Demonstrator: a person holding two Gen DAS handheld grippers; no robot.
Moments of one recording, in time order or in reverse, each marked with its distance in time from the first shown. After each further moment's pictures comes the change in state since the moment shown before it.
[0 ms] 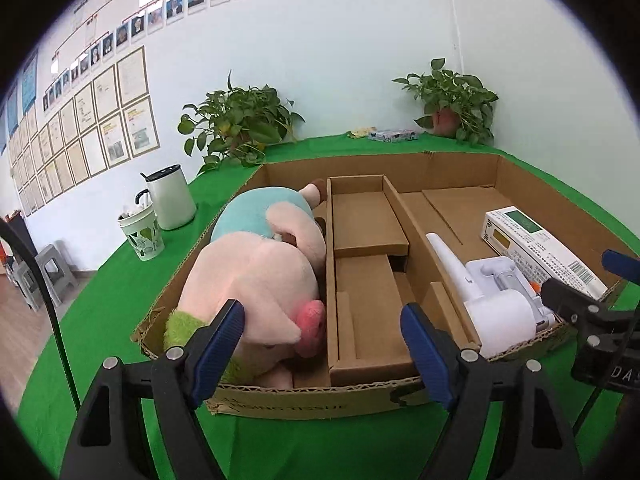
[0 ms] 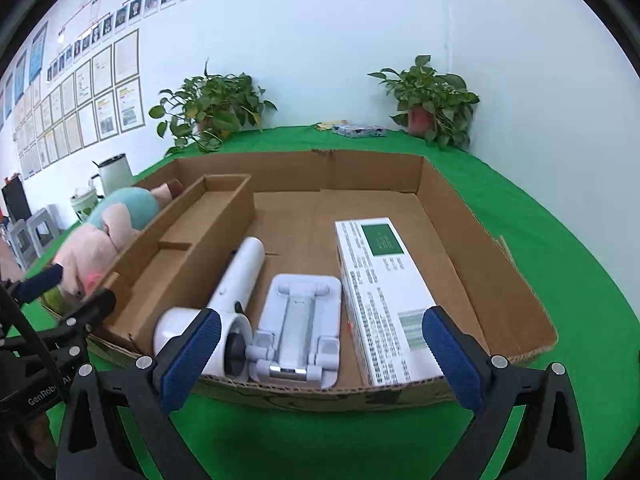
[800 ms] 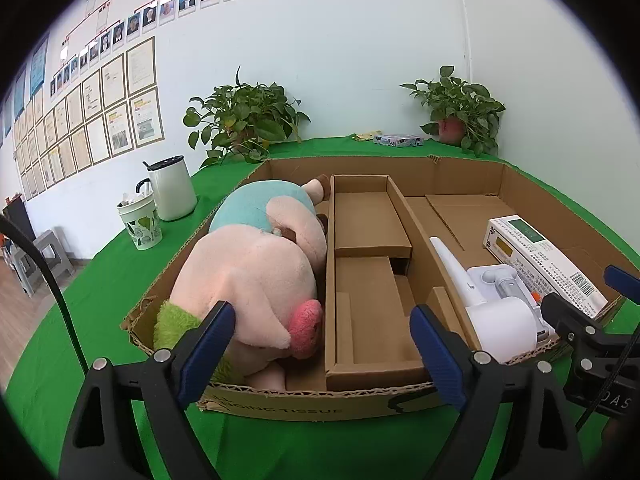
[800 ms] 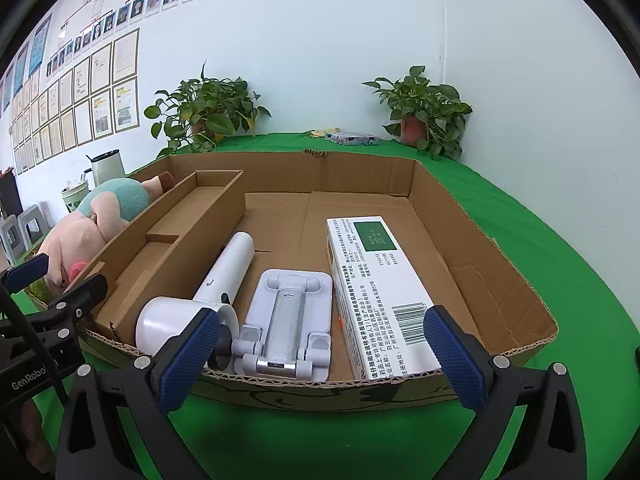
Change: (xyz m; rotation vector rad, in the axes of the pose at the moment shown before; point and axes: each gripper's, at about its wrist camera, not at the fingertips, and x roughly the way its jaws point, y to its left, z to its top) left arm 0.005 0.001 -0.004 -0.045 0.002 -0.008; right arm 0.016 -0.001 -0.016 -0.019 -0.047 -0.026
